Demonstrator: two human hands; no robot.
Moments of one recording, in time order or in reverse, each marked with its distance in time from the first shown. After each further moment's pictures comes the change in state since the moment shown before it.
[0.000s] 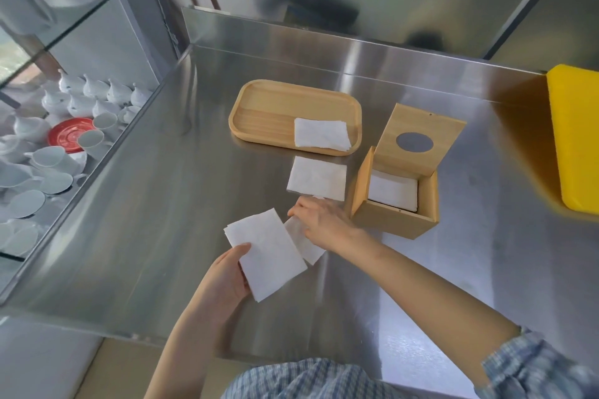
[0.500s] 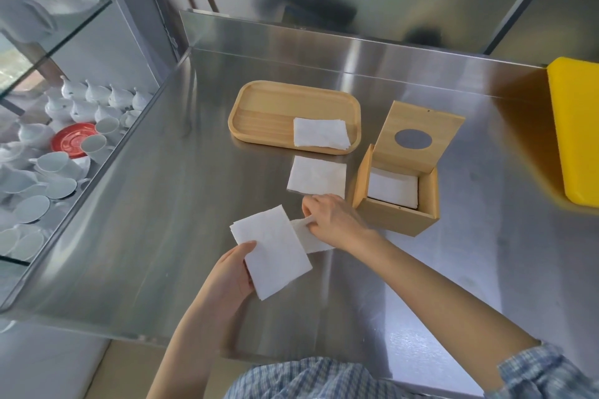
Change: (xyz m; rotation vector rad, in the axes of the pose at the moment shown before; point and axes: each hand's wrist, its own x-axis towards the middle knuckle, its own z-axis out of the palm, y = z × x) left_hand -0.002 0.003 0.007 0.044 -0.025 0.025; right_hand -0.015 0.003 -0.009 0.150 0.107 0.106
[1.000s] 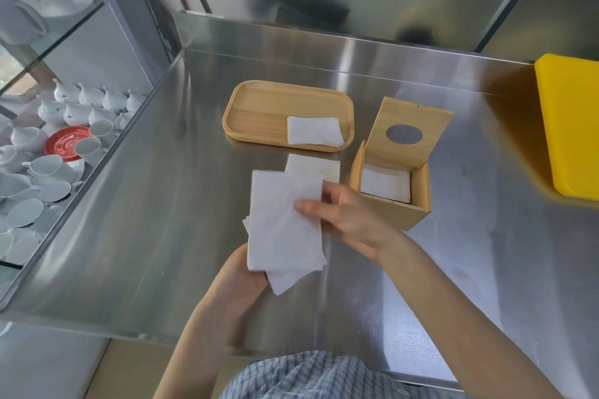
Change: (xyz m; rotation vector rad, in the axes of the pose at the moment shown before) left_hand -0.001 -0.004 0.030 -0.107 -0.031 0.013; right_hand -0.052 -0.023 -0.051 1.436 -0.068 0.188
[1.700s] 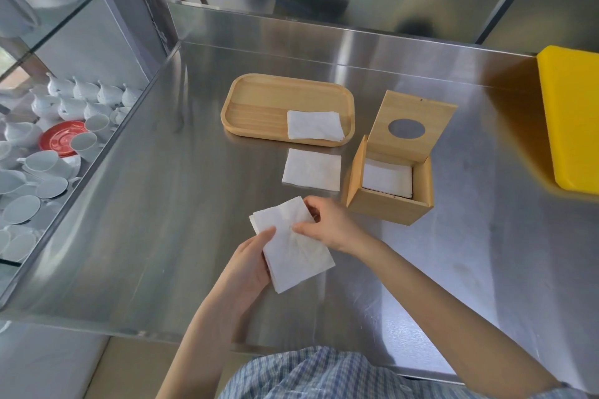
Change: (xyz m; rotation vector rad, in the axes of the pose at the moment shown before) left_hand -0.002 0.003 -0.004 0.122 -0.180 0.002; right_hand 0.034 0.040 0.003 -0.783 0.144 0.031
